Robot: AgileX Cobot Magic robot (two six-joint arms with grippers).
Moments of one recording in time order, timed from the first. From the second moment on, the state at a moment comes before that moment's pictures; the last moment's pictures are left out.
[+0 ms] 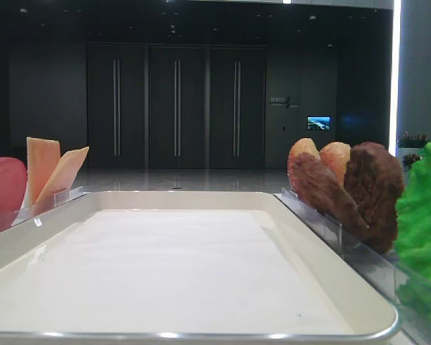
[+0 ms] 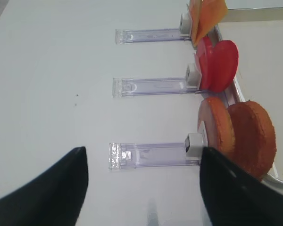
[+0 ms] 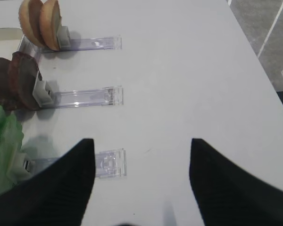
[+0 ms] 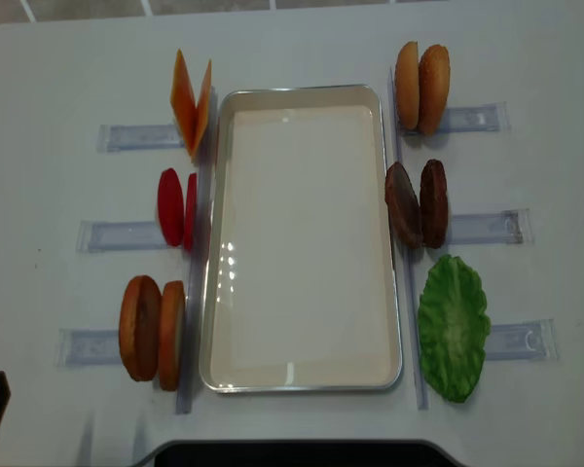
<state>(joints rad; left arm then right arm) 0.01 -0.02 -0.47 0.04 1.11 0.01 -0.01 -0.01 -0.51 0.02 1.13 -0.01</state>
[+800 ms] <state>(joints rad) 0.01 -0.02 -0.47 0.04 1.11 0.01 -0.01 -0.01 -0.51 0.02 1.13 -0.01</state>
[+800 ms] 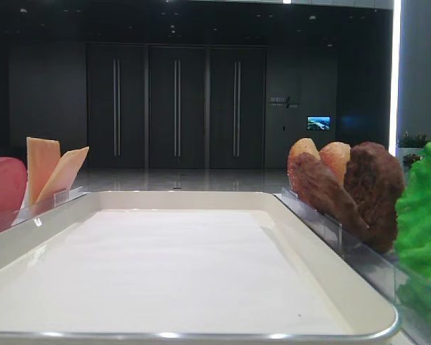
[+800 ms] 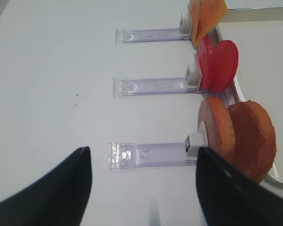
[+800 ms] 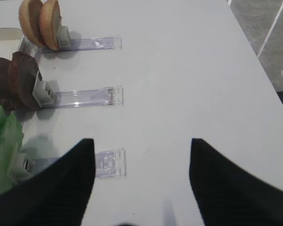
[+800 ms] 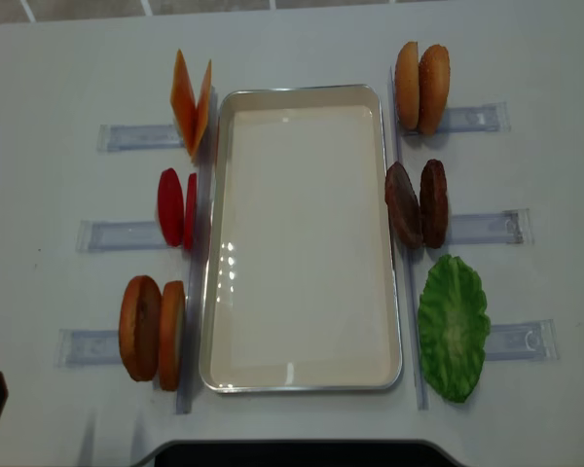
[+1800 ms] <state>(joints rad) 0.01 1.01 -0.81 -0.03 1.08 -0.06 -0.01 -0.01 -0.51 0.02 1.13 -0.01</state>
